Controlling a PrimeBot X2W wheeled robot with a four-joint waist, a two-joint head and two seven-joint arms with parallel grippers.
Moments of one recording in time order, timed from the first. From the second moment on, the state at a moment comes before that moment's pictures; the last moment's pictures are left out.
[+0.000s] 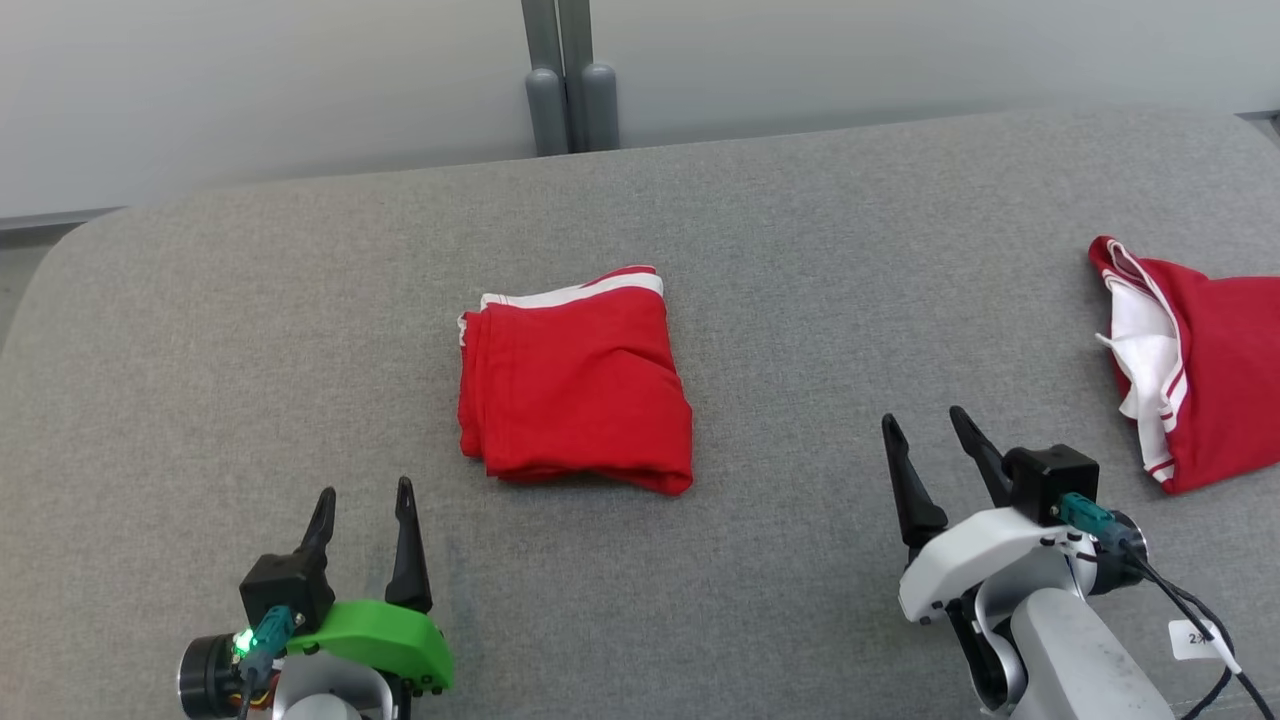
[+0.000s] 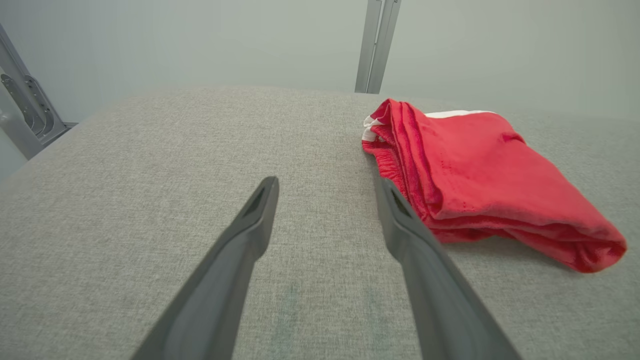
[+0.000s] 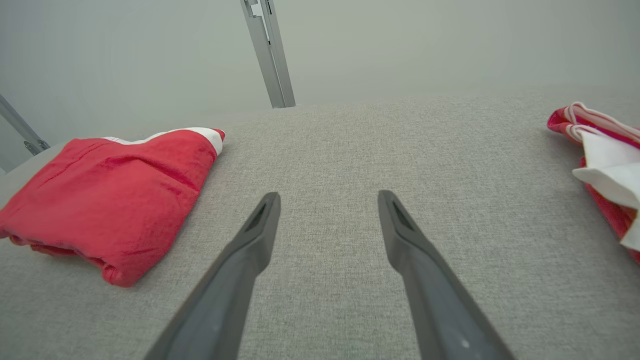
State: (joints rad) left arm -0.14 0.05 -0.13 0.44 -0.25 0.05 -0.26; right arm -0.28 -0.05 0.11 0.54 0.20 0.13 -0.26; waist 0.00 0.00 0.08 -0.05
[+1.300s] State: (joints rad) left arm -0.14 0.05 -0.19 0.41 -0.25 0.05 -0.26; right arm -0.45 -0.05 0.27 0.70 0.33 0.13 -0.26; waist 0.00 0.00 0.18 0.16
